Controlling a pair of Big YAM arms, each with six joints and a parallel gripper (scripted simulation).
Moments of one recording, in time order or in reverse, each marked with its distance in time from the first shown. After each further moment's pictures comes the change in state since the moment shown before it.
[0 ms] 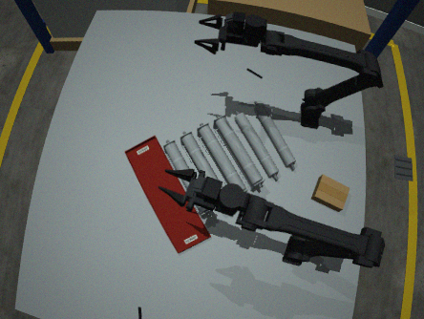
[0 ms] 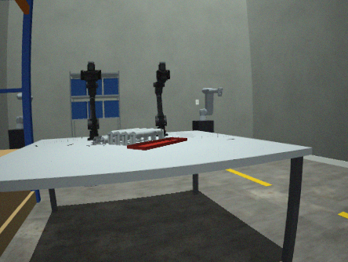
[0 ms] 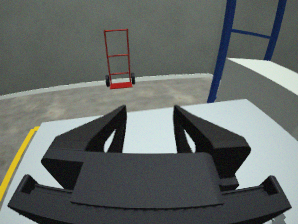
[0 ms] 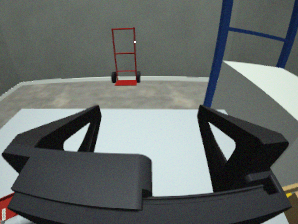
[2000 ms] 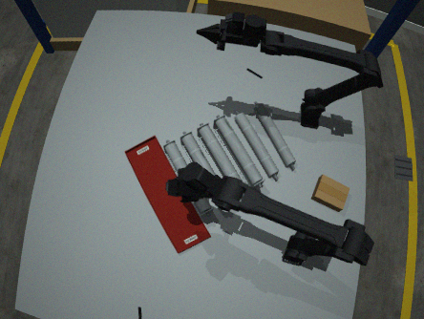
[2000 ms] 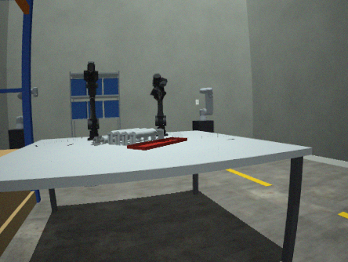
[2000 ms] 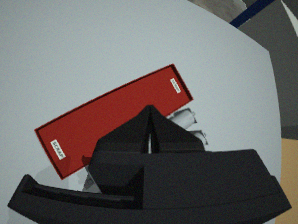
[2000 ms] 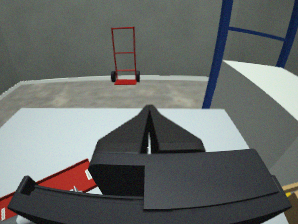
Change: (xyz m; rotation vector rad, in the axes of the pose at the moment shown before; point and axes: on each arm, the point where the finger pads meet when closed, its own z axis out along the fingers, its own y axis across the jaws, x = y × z) left arm 0.199 -0.042 0.012 -0.164 0.706 -0.436; right arm 0.002 0.000 0.001 0.002 0.004 -0.002
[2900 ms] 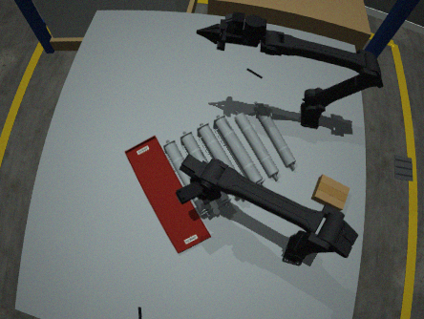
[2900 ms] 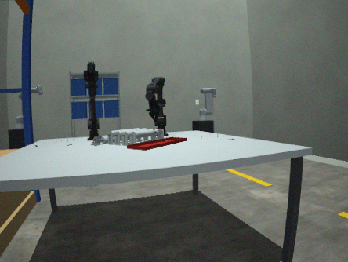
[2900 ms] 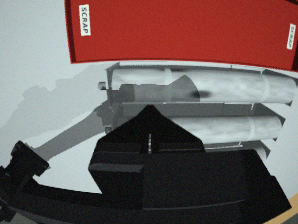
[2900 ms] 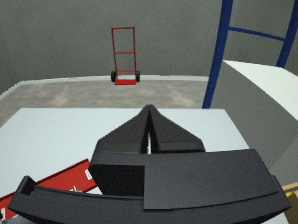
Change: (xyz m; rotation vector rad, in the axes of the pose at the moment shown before) left arm 0.163 0.052 0.024 -0.545 0.513 -0.331; right arm 0.000 0.000 0.000 0.000 0.000 0.000
